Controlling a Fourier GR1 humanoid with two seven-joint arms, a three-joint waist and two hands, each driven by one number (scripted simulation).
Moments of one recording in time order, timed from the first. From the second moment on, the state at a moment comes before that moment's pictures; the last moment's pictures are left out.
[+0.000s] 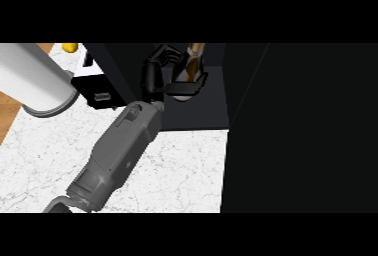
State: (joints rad) left arm -0.93 0.01 -0.17 -0.57 0.40 0.52 -0.56; right arm -0.07 -0.06 0.00 -2.42 -0.19 0.19 0.61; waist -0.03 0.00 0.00
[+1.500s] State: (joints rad) left arm -1.13 0.00 0.03 -0.19 0.52 0.42 -0.76; right arm -0.08 -0.04 0.05 -2.41 -0.20 0.20 0.58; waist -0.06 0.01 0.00
